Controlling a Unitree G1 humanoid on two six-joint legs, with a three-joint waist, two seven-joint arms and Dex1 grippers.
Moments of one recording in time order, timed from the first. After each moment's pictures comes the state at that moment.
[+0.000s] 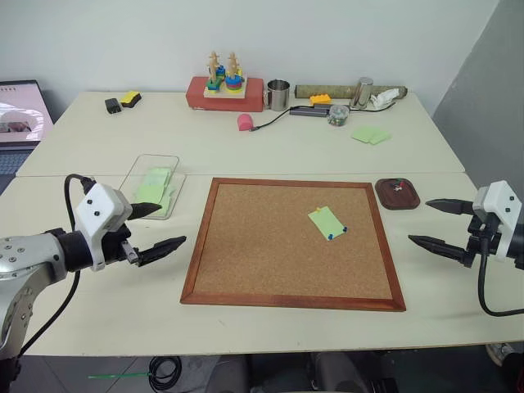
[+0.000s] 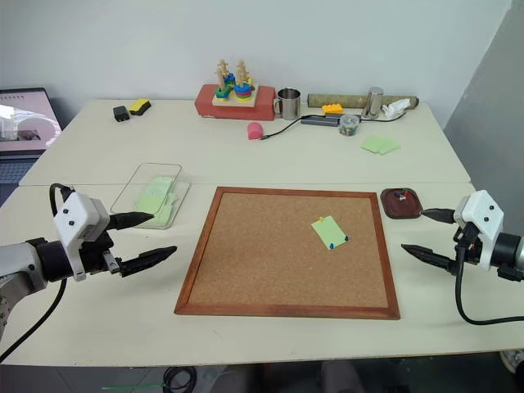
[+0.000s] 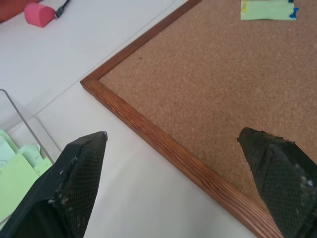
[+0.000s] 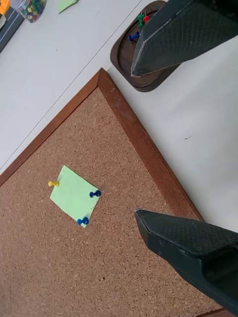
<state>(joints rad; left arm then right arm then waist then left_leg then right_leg) 0.03 0.98 0.40 -0.34 -0.53 0.52 -0.95 -0.05 -1.01 -0.32 -0.13 0.48 0.32 1.07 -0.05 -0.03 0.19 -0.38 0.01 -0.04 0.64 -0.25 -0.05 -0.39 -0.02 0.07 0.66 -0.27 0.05</state>
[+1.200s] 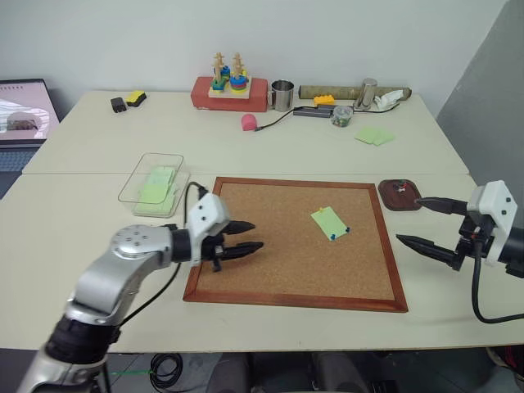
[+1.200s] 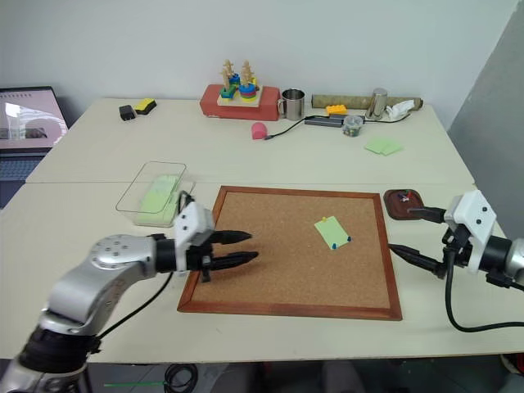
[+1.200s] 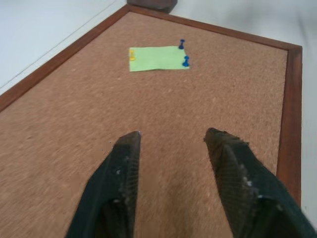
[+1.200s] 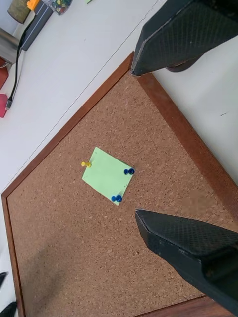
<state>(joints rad) -0.32 0.67 -0.15 -0.28 -0.41 0.53 -0.95 -0.03 -0.93 -0.35 -0.36 0.55 0.47 0.98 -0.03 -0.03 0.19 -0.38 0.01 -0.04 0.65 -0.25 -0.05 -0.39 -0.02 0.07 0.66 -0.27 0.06</state>
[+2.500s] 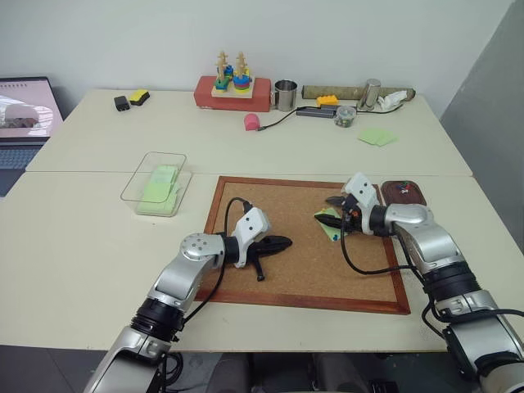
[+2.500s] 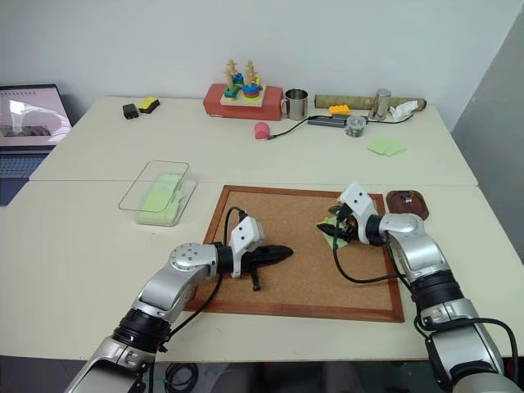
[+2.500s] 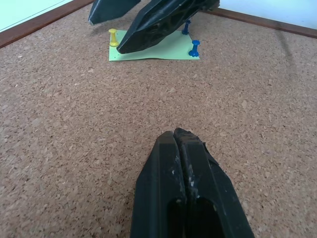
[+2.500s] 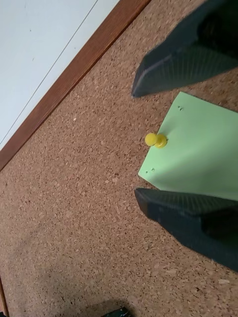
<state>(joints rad) -0.40 0.41 -0.29 0.10 -0.21 0.26 -0.93 -0.61 -0.49 0.19 0.32 0.18 0.32 0.87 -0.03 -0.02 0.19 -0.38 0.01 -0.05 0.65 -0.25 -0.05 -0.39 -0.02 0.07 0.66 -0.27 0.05</state>
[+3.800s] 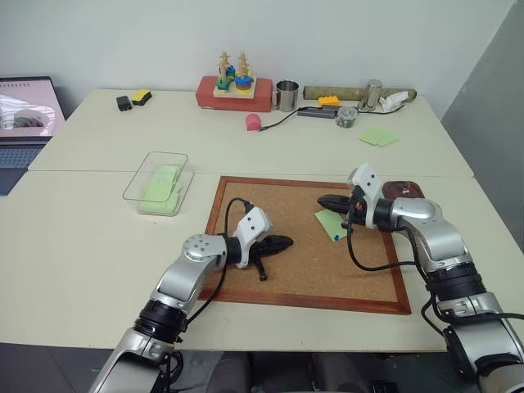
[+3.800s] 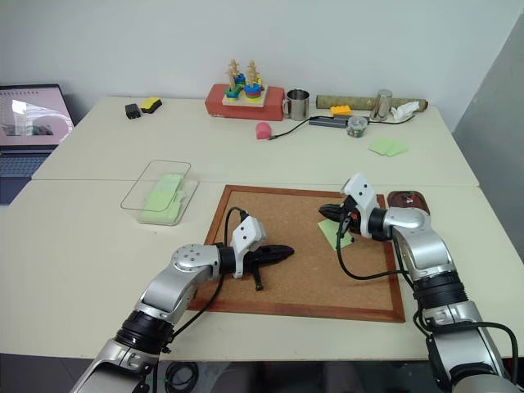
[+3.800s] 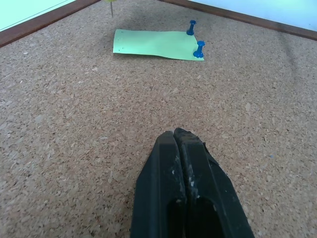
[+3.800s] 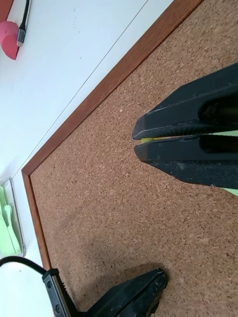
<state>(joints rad) -0.39 0.39 -0.28 0.09 -0.19 0.29 -0.92 -0.60 -0.50 0.12 0.21 0.23 0.36 0.92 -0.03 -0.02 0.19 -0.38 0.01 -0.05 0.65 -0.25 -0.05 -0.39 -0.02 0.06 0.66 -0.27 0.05</state>
